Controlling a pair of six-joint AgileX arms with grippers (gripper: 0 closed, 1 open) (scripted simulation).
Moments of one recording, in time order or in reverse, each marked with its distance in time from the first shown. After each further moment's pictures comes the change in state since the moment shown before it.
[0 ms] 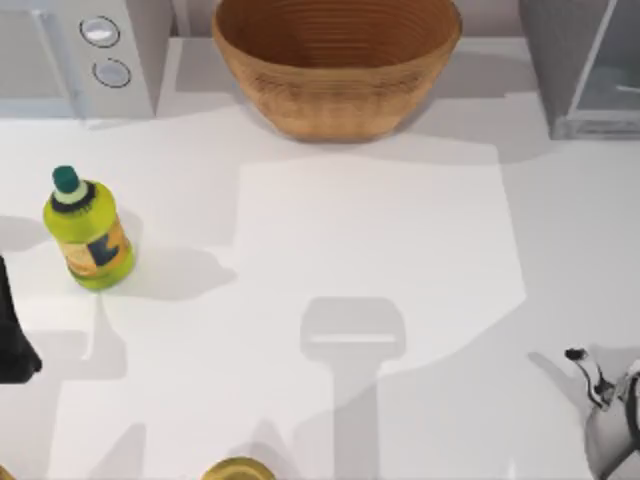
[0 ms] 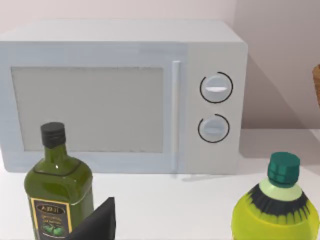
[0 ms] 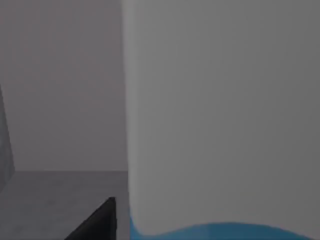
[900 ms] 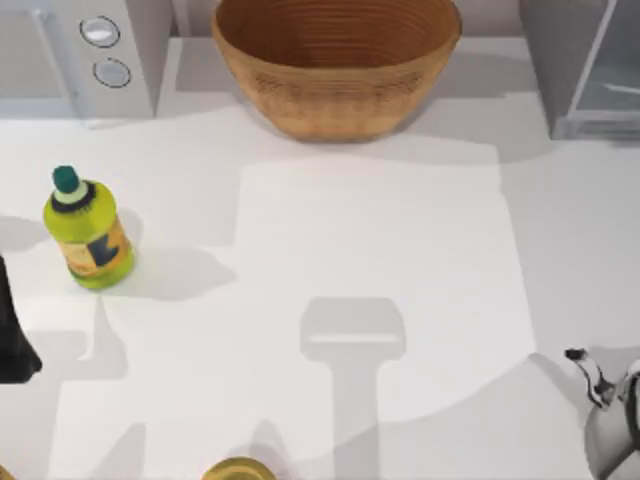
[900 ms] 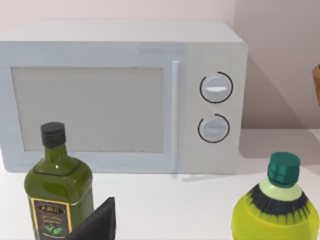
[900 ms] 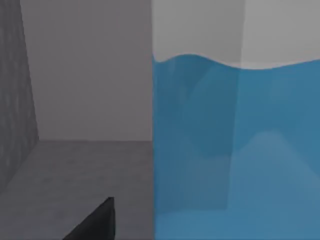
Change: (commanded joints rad) left arm 0.000 0.000 0.000 0.000 0.000 0.000; right arm -0.032 -0.158 -0.306 0.153 -0.031 0.002
